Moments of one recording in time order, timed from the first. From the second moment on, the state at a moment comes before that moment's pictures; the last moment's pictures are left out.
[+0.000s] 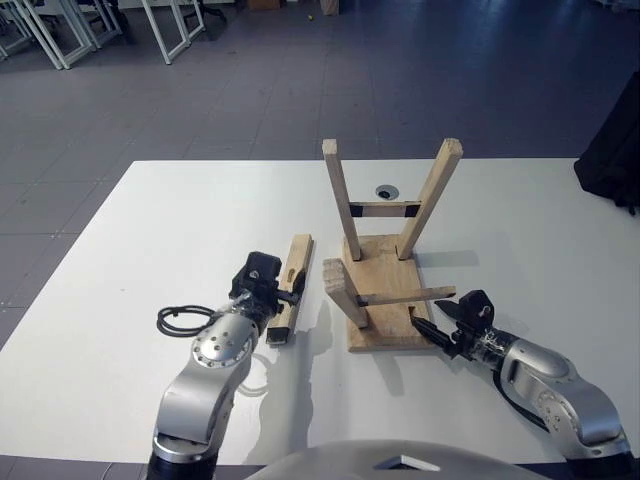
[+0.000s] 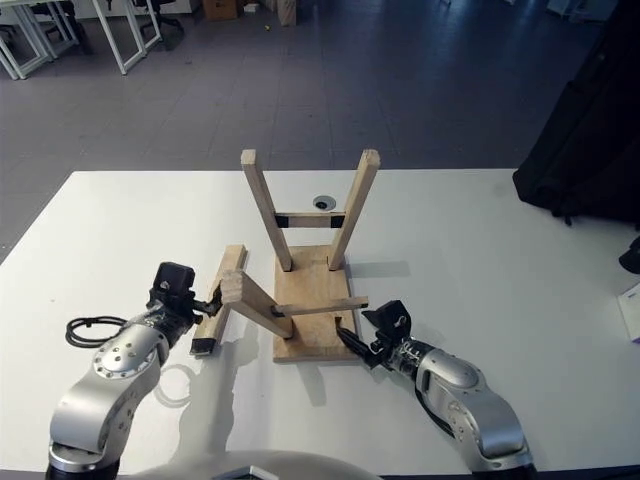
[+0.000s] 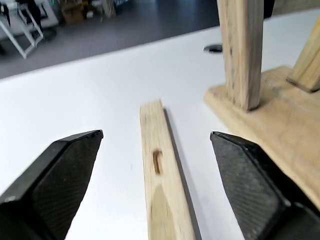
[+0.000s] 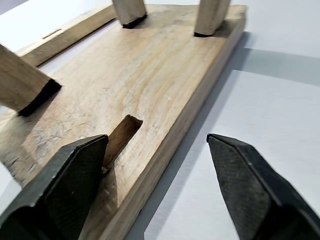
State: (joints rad) left arm 0.17 0.25 -0.12 -0.73 -0.08 0.95 -0.04; right arm 0.24 -0.49 0.11 -0.38 0.43 0.57 0.49
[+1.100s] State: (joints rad) left arm 0.21 0.10 0.06 -0.60 -0.18 0.60 -0.06; right arm 0.26 -0.59 0.20 -0.53 0.28 0.61 0.50
